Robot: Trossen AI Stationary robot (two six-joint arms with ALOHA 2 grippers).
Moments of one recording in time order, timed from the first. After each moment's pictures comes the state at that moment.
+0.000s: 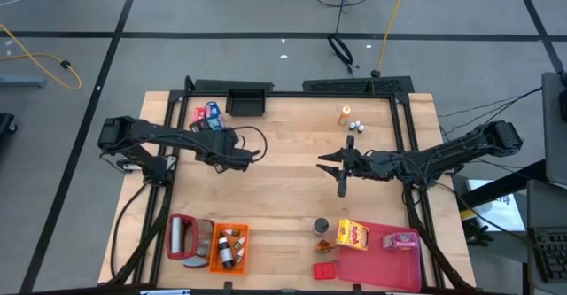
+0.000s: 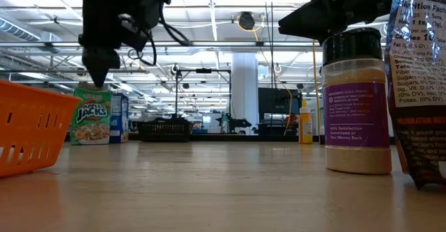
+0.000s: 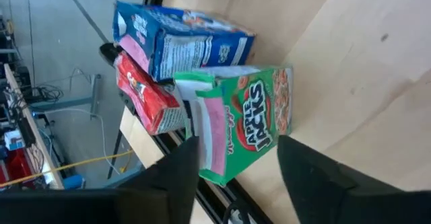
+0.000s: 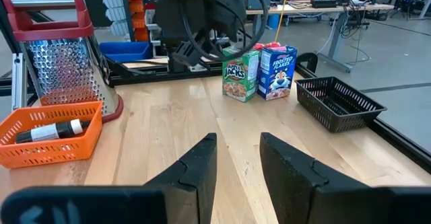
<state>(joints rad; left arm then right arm) 0.00 1.56 1.14 -1.53 -0.57 -0.69 0.19 1.10 0.48 0.45 0.39 0.09</state>
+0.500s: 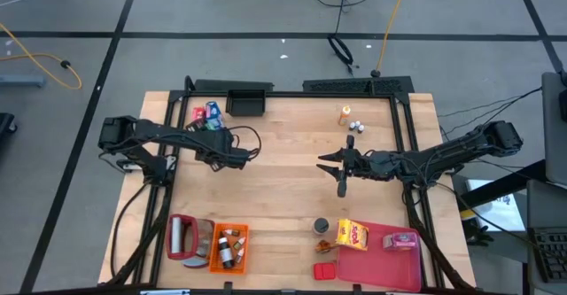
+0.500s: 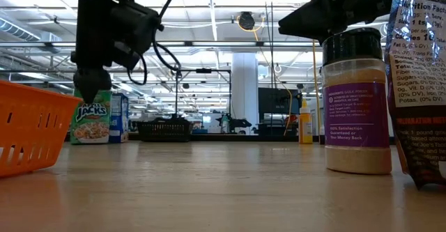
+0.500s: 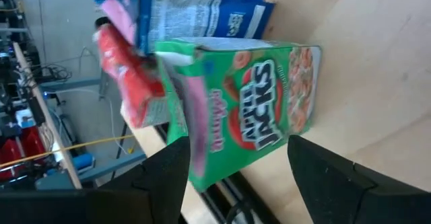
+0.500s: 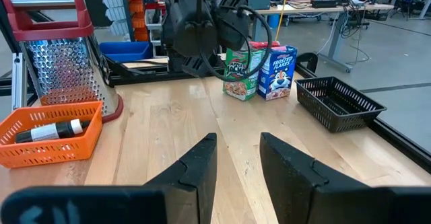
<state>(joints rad) 0.06 1.56 1.00 -1.43 -0.59 -0.69 0.19 1.10 0.48 0.45 0.39 0.09</state>
